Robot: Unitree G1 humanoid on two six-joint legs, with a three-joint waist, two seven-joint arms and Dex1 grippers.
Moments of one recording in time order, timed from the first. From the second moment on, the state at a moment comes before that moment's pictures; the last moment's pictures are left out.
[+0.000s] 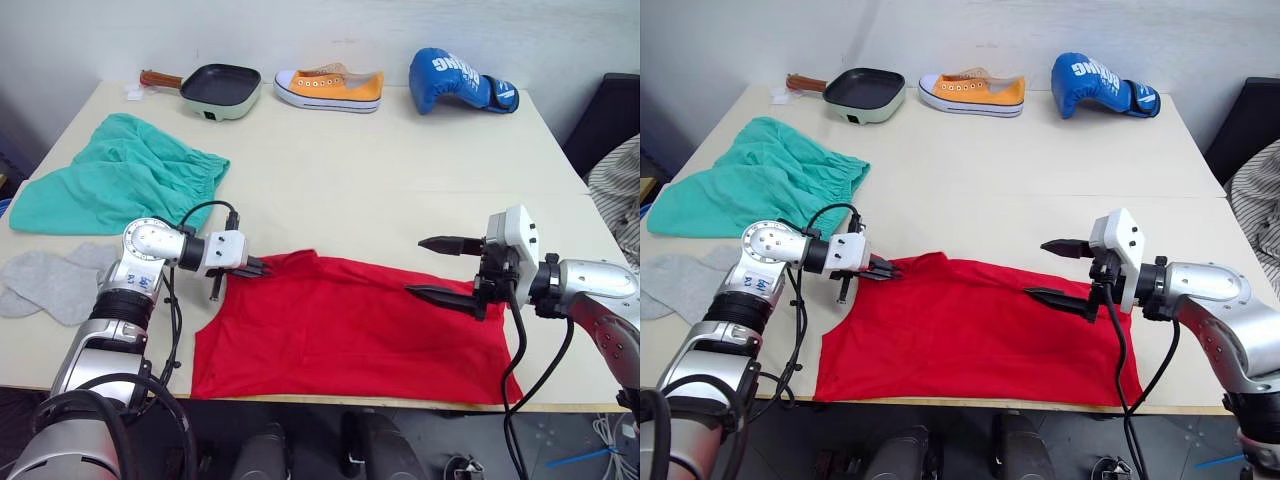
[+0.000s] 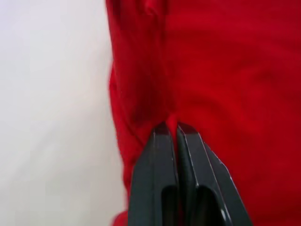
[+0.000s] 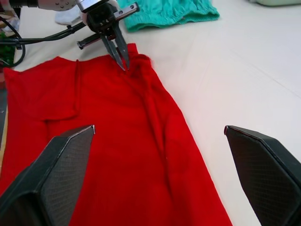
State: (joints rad) left arm -0.83 0.61 -0.12 0.81 0.01 -0.56 -1.32; right arm -0.29 -0.90 -0.08 -0.31 0.71 0.51 0.97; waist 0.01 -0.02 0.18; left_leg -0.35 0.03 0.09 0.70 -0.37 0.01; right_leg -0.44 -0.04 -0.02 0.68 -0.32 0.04
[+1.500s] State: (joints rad) left arm -0.88 0.60 -0.10 0.73 -0.06 0.05 -1.21; right arm -0.30 -0.82 -0.06 -0.27 0.60 0.52 1.01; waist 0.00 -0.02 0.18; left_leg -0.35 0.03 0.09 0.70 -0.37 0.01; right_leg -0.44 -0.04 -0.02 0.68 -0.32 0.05
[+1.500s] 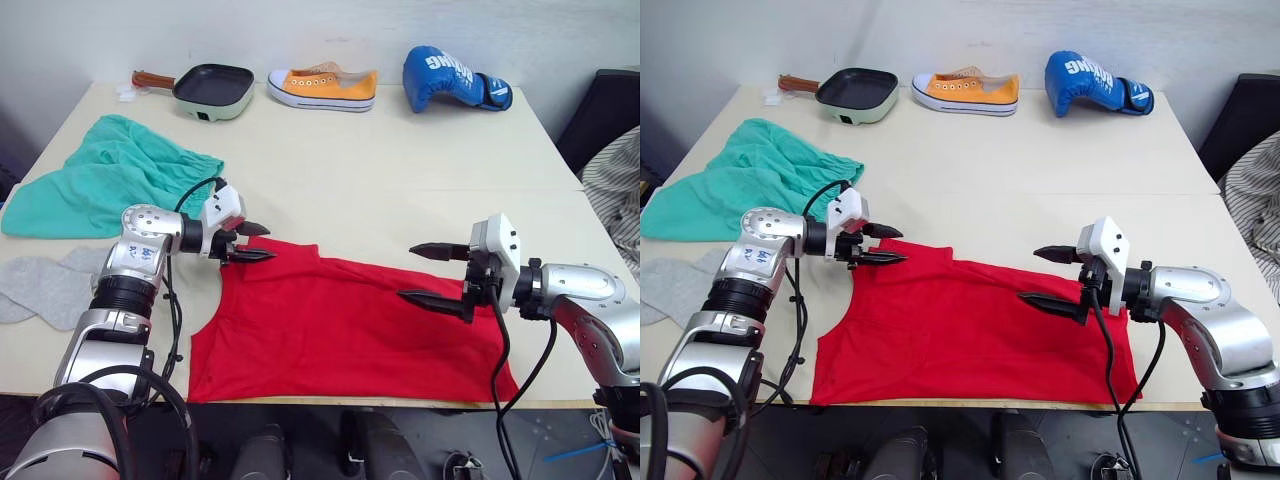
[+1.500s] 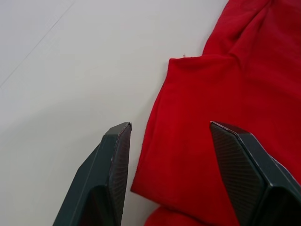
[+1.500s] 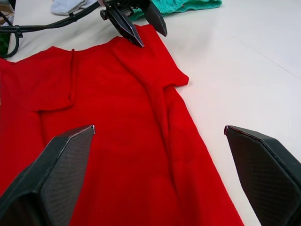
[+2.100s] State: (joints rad) left arm -0.85 0.63 -0.08 0.64 -0.08 -0.12 -1.30; right arm -0.30 -0.79 -0.06 -0.27 0.57 0.52 1.02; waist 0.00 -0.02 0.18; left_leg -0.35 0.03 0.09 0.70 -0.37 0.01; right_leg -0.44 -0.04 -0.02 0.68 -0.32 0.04
